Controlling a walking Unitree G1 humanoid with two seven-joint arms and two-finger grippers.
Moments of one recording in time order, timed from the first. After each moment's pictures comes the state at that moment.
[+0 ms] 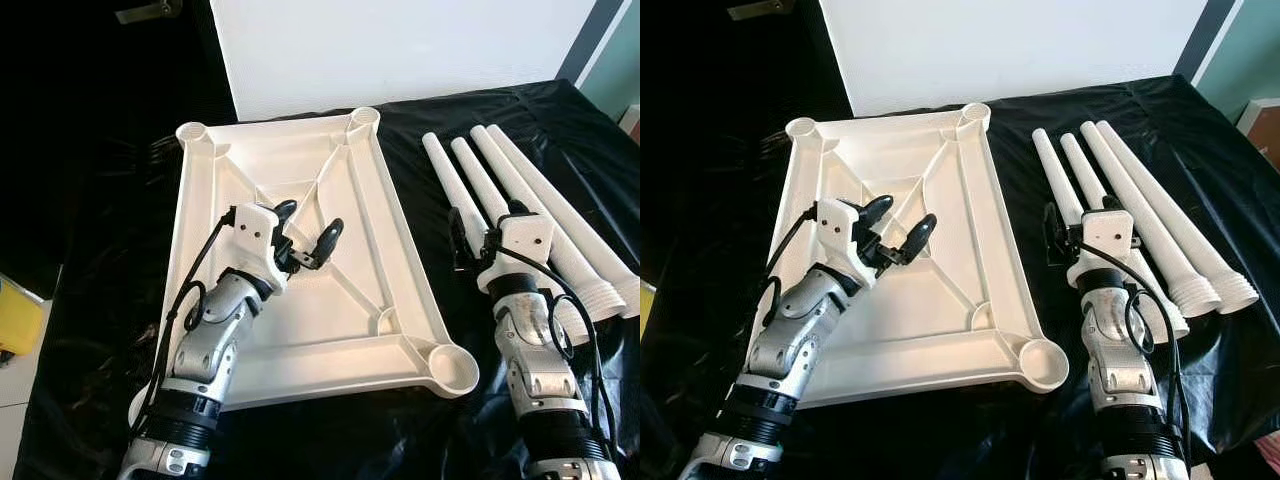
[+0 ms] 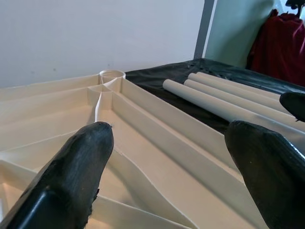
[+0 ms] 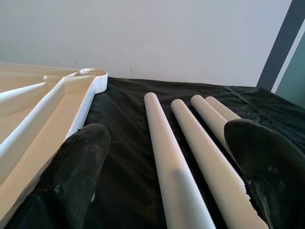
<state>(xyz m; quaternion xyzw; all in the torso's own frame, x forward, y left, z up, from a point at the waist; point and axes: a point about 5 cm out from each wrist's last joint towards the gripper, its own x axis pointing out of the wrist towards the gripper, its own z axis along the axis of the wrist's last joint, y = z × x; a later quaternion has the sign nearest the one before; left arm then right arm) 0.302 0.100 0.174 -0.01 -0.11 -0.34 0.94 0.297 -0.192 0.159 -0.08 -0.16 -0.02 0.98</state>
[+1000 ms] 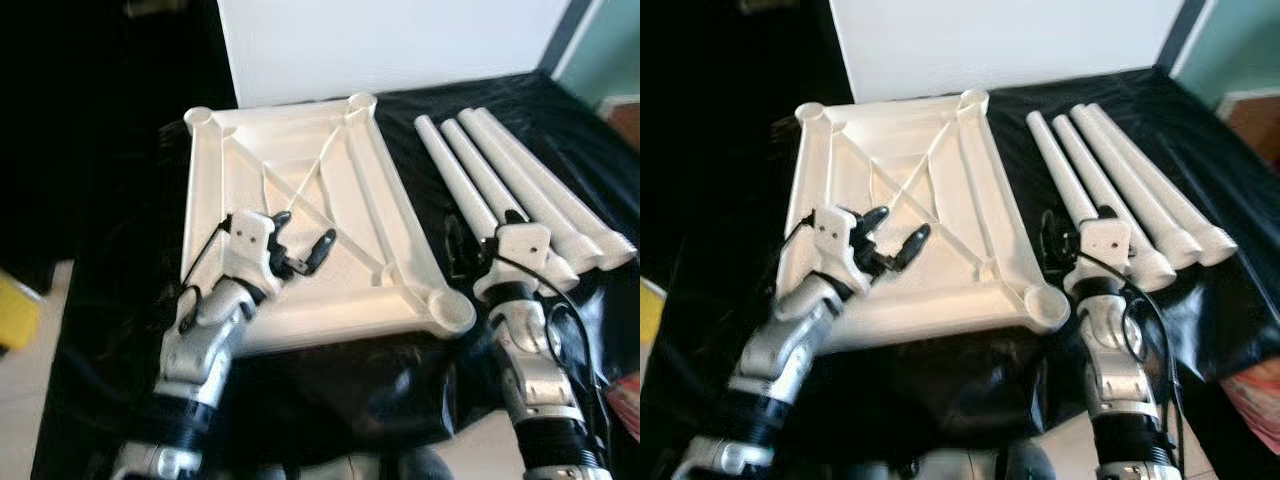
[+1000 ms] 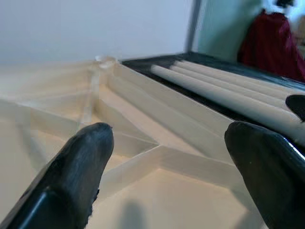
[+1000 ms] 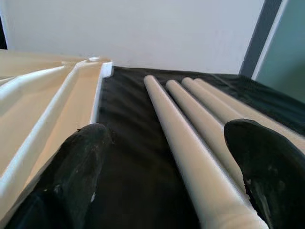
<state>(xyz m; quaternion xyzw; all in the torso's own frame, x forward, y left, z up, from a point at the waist) 0.303 0.100 0.174 -0.02 -0.09 -0.34 0.94 0.294 -0.197 0.153 -0.08 -0.15 -0.04 0.98</state>
